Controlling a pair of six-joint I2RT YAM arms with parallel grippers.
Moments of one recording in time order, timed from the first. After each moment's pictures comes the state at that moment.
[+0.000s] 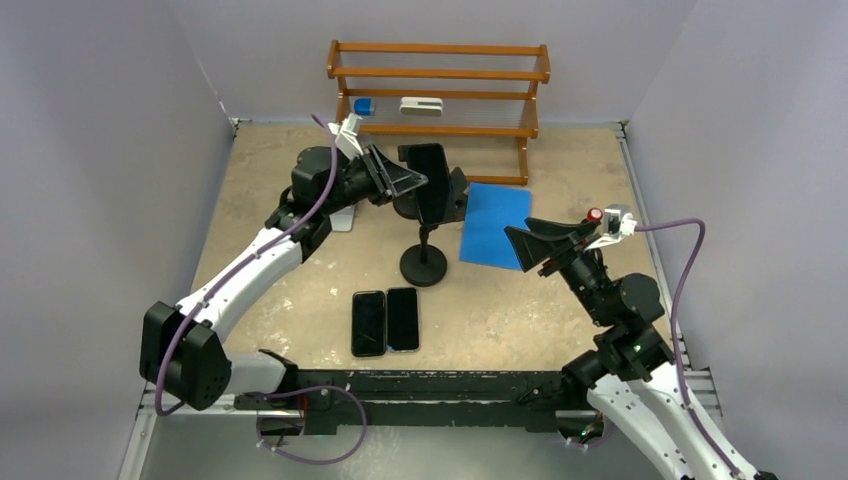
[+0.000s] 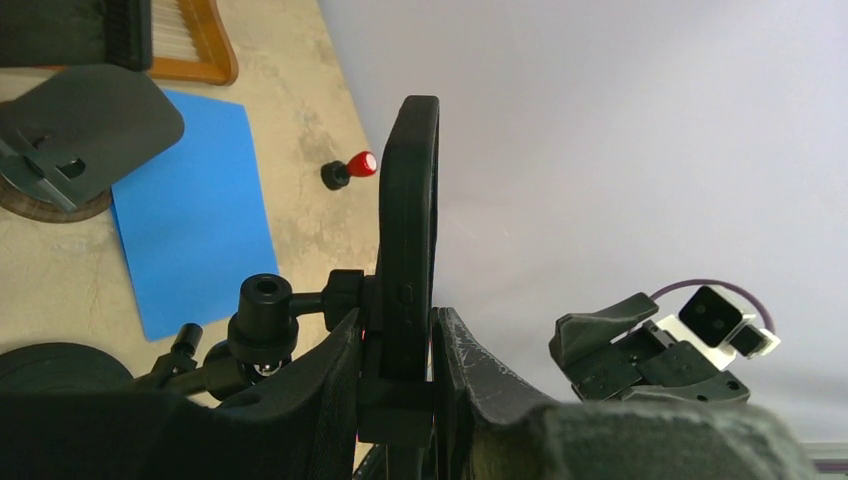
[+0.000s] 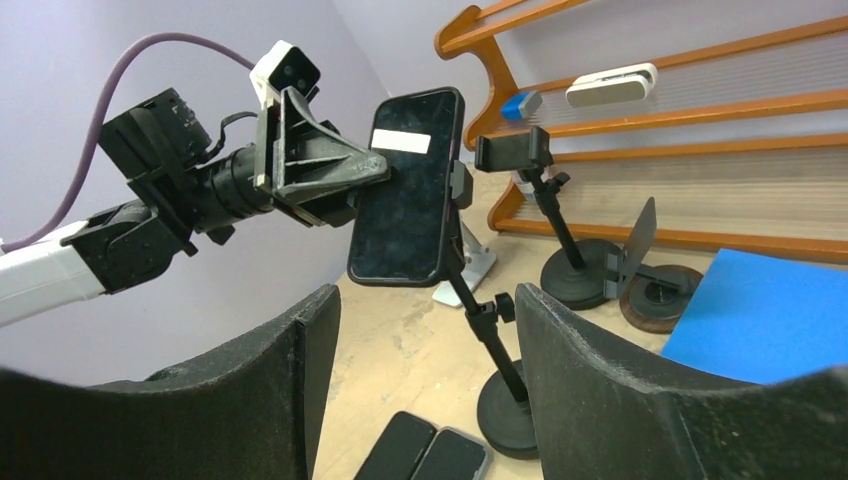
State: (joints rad) left arm -0.43 1.30 1.05 0.18 0.49 -1.03; right arm 0.52 0.42 0.56 0.08 -0.06 0.57
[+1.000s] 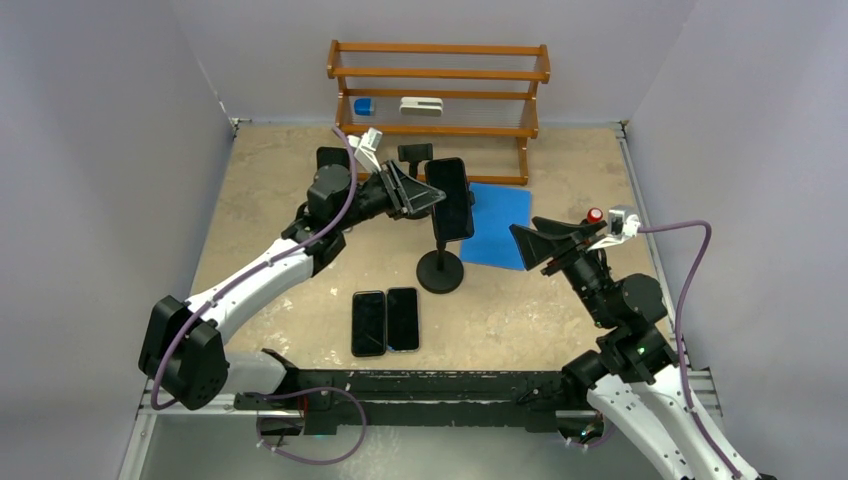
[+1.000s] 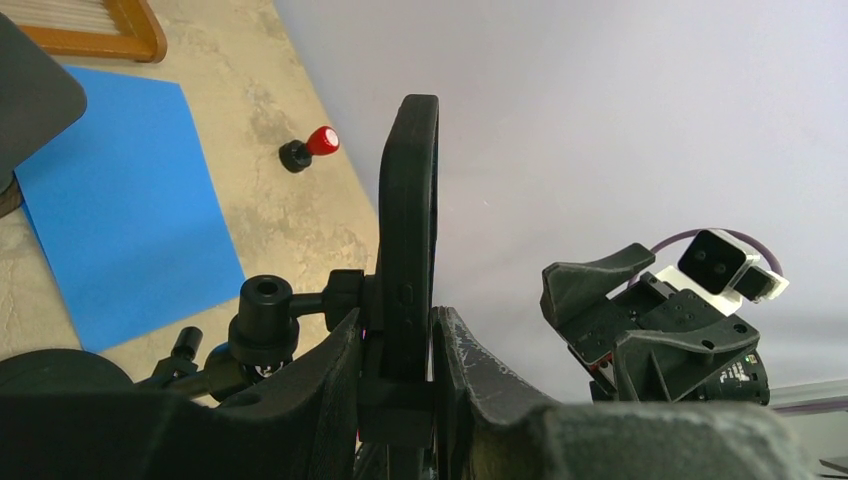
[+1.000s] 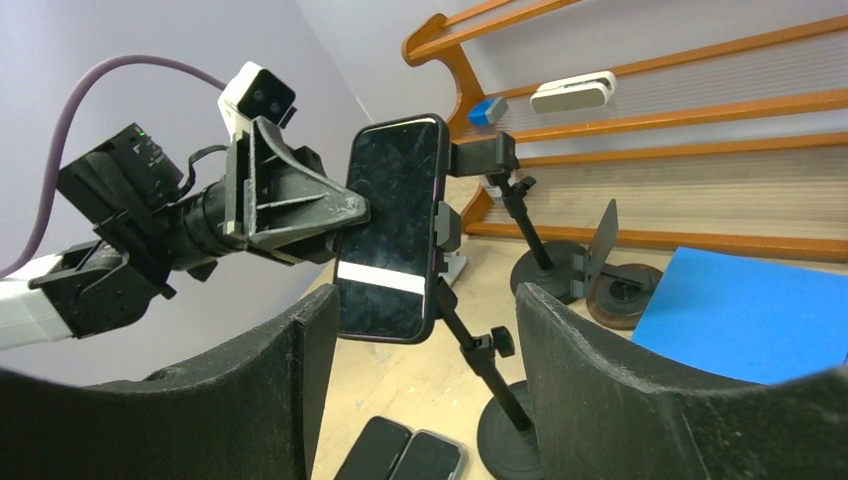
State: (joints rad) left arm -0.56 1.32 0.96 0.34 0.45 -1.02; right arm 0.52 0.40 0.58 0.02 -0.01 0.53
